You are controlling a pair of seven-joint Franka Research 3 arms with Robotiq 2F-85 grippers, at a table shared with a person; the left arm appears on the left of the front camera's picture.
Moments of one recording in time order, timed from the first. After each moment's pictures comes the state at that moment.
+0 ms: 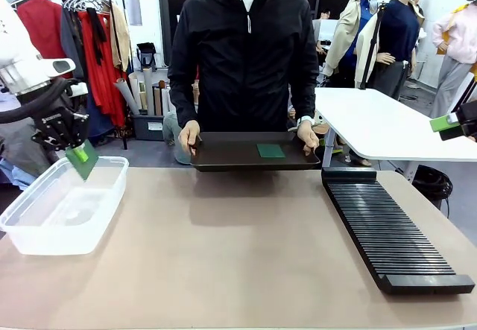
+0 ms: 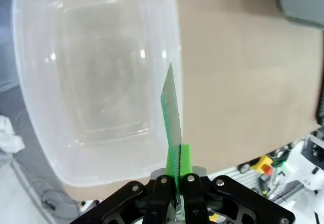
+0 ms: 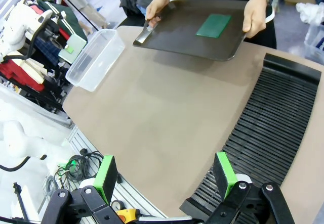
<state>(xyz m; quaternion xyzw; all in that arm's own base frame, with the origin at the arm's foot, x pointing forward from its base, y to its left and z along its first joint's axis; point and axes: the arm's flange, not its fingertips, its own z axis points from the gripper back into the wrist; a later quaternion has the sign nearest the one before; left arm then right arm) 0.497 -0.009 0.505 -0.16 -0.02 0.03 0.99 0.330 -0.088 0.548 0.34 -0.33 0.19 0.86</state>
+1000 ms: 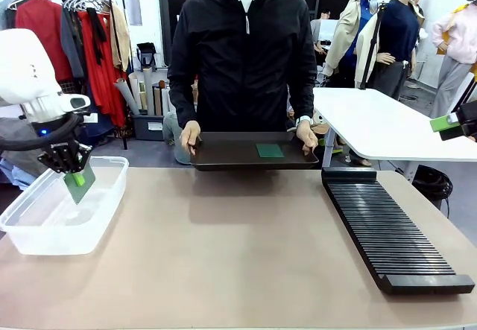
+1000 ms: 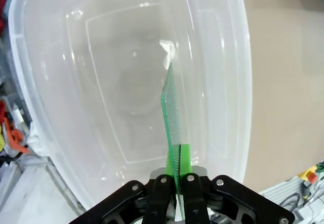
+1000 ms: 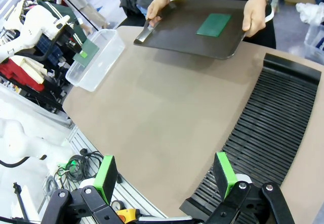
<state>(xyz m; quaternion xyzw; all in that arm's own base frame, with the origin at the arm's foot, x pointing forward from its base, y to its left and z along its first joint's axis) 0.536 0.001 0.428 -0.08 -0.01 -0.03 1.00 0.330 -0.088 0.548 0.34 -0.33 0.19 0.86</state>
